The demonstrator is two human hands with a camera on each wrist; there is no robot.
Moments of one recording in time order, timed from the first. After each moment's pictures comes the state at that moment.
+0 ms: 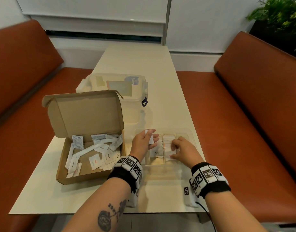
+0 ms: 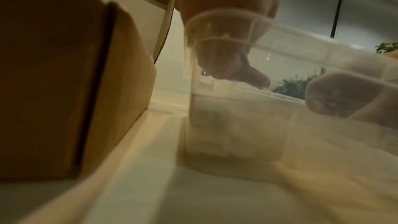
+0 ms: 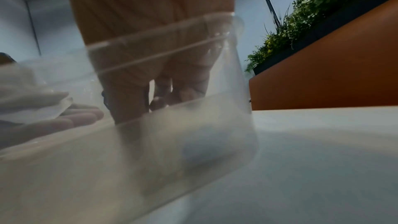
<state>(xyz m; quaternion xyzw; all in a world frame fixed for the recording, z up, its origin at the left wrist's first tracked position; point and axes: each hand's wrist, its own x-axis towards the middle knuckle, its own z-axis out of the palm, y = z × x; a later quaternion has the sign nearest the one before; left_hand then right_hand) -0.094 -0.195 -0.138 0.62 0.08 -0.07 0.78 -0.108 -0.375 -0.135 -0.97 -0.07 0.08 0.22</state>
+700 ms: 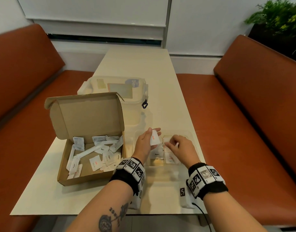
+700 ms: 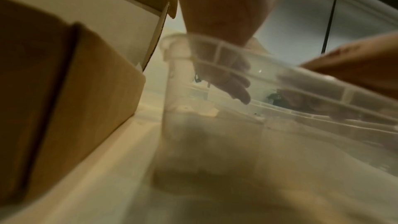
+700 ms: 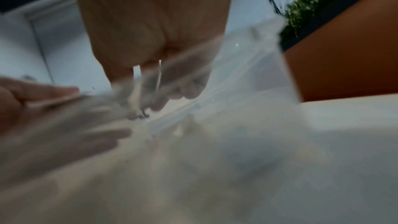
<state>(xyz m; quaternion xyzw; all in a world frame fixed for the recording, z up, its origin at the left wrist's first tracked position) -0.102 -0.203 -0.117 0.64 0.07 -0.09 0.76 -0.111 -0.358 -0.120 -0.94 -0.02 -0.01 0.34</state>
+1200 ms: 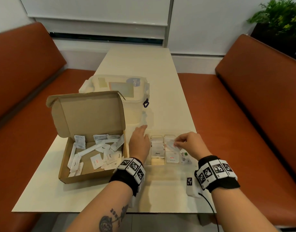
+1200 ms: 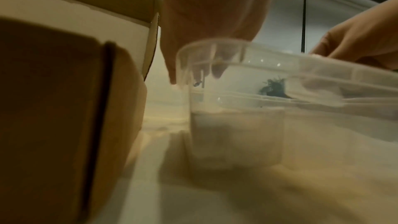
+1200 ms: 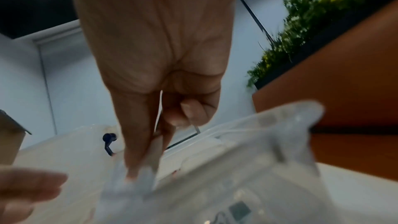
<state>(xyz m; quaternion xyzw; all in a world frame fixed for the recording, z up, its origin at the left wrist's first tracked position) -0.104 -0.187 -0.124 0.89 0.05 0.06 0.45 -0.102 -0.380 -0.094 -0.94 0.00 0.07 0.35</state>
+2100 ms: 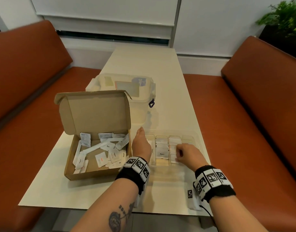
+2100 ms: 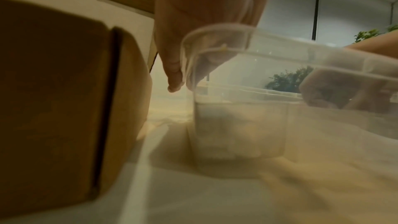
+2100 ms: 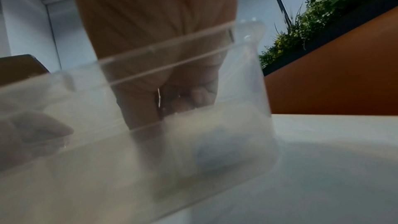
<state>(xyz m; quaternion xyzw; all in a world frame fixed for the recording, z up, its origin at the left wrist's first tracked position) -0.105 -0.185 -0.124 0.90 0.13 0.03 0.41 -0.112 -0.364 -0.125 -0.97 -0.08 0.12 0.17</state>
